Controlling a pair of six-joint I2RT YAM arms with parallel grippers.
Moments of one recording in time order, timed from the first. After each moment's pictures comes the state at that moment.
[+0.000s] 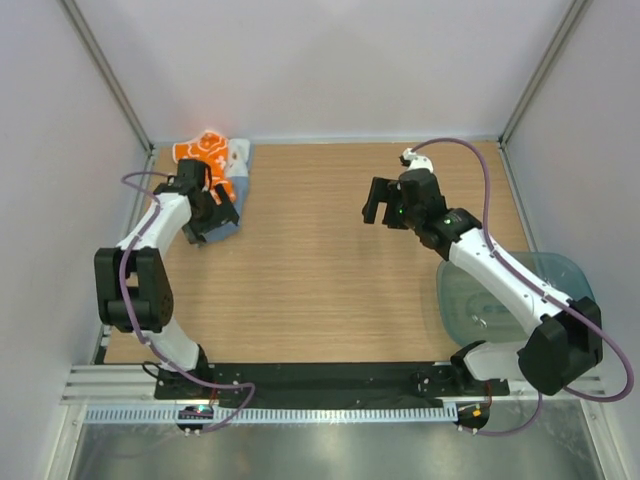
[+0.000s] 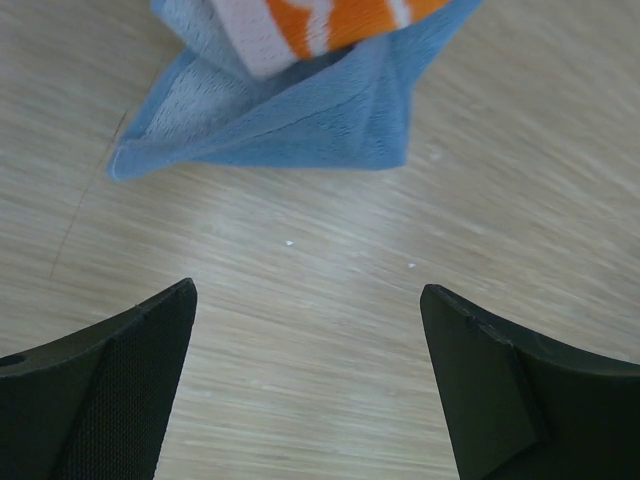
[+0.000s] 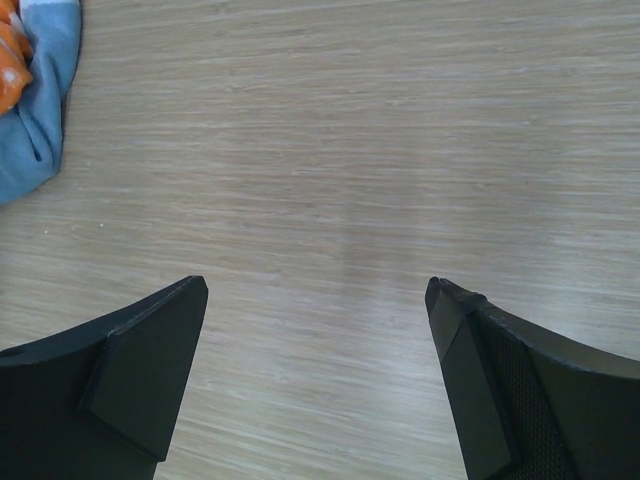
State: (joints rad) left arm -0.02 1.63 1.26 -0.68 -0.01 -0.52; right arm 0.49 1.31 1.10 -0.39 0.16 0.47
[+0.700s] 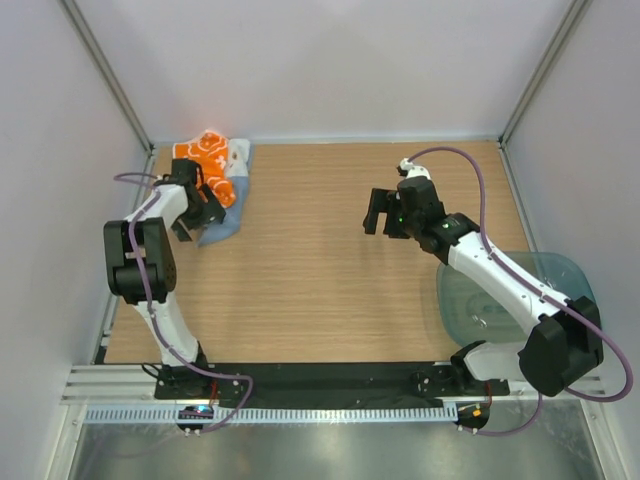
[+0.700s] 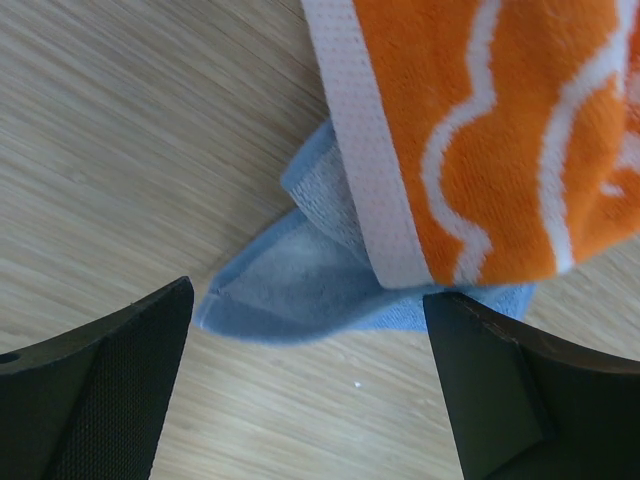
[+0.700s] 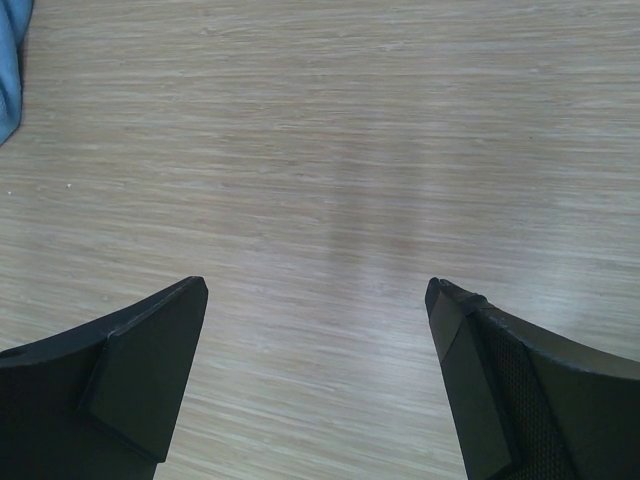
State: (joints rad) left arm 0.06 1.89 1.36 -0.63 -0.14 -0.52; right arm 0.49 1.30 1.04 -0.42 0.12 0.47
